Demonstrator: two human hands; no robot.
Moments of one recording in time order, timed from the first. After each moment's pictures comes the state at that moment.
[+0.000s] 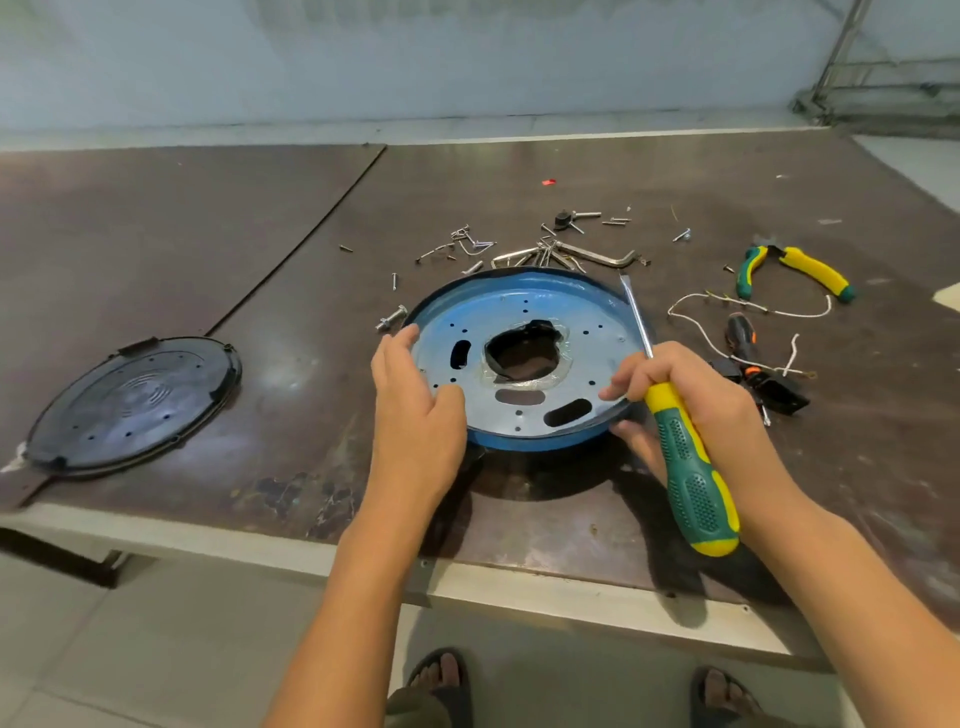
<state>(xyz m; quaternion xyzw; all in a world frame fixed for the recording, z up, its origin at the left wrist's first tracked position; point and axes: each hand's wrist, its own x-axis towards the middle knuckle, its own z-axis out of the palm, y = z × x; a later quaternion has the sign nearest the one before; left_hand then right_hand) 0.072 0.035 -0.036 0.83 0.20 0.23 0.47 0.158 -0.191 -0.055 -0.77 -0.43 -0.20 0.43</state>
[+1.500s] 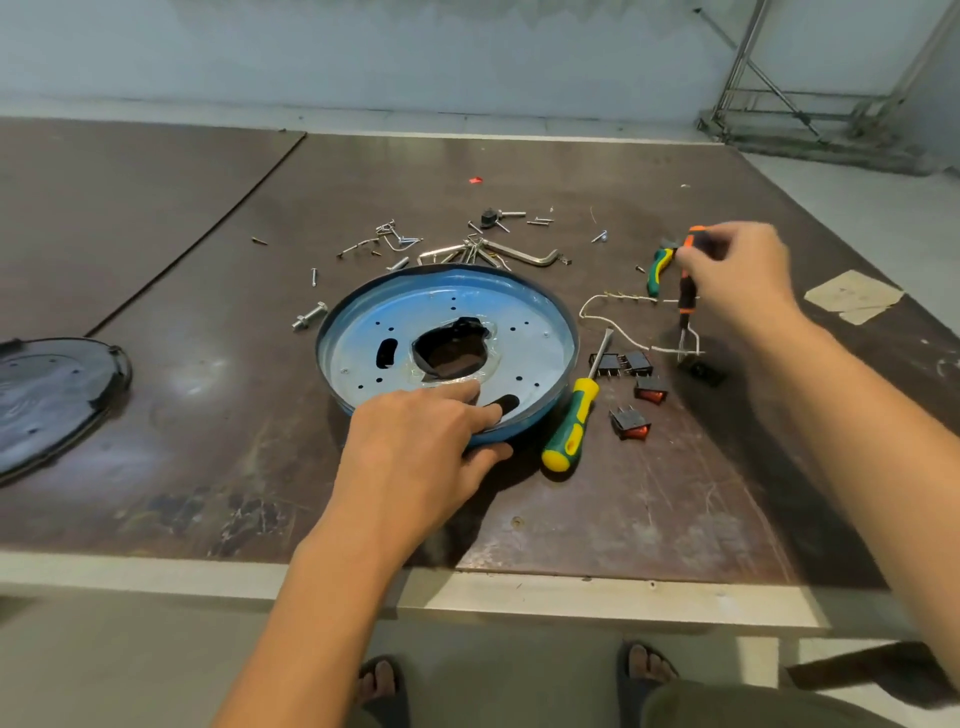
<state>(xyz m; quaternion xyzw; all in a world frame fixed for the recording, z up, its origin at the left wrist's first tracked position) 0.074 -0.003 -0.026 0.98 -0.05 0.17 0.00 0.295 -0.260 0.005 -0.91 0.00 -0.15 0.39</state>
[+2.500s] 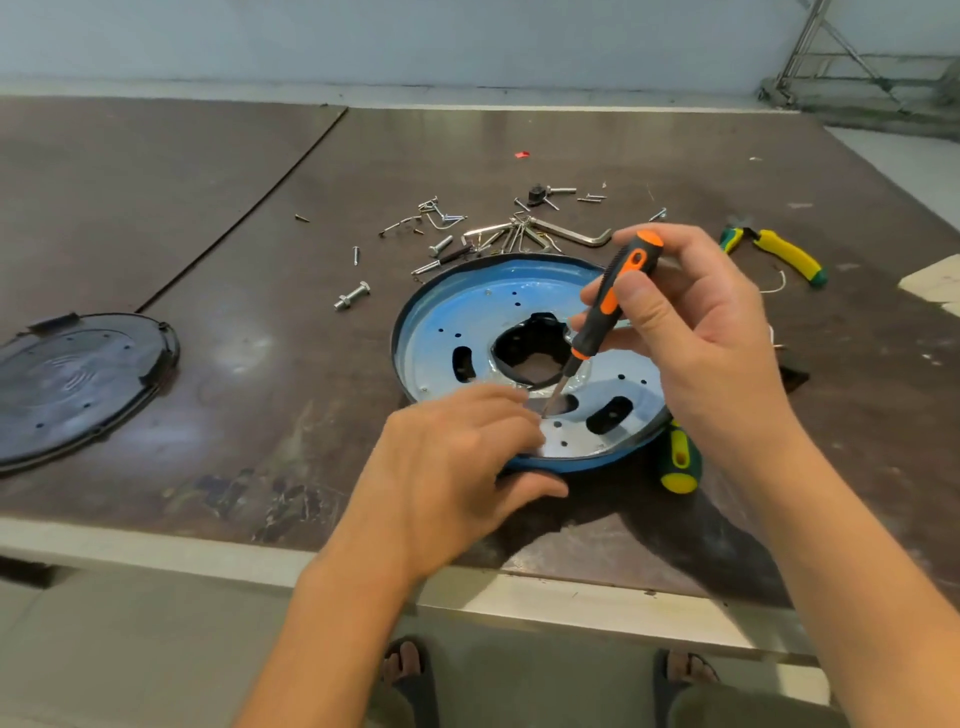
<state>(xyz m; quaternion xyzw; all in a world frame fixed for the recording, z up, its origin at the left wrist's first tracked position) 0.052 0.017 -0.029 0.95 -0.18 0.18 0.18 0.151 -0.166 0.003 -0.67 -0.28 -0.04 0.69</state>
